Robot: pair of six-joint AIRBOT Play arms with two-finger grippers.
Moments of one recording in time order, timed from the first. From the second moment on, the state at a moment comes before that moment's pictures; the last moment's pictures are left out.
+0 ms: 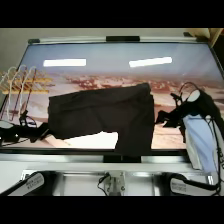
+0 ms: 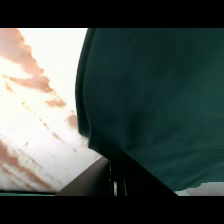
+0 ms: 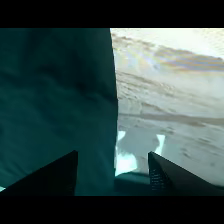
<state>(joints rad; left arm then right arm) 0.48 -1.13 0.54 0.97 -1.04 -1.25 -0.15 -1.42 0.98 -1.19 1.32 1.45</state>
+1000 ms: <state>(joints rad) 0.47 -0.66 1.43 0.78 -0.96 -1.21 0.02 -1.01 1.60 -1.14 1.01 1.28</state>
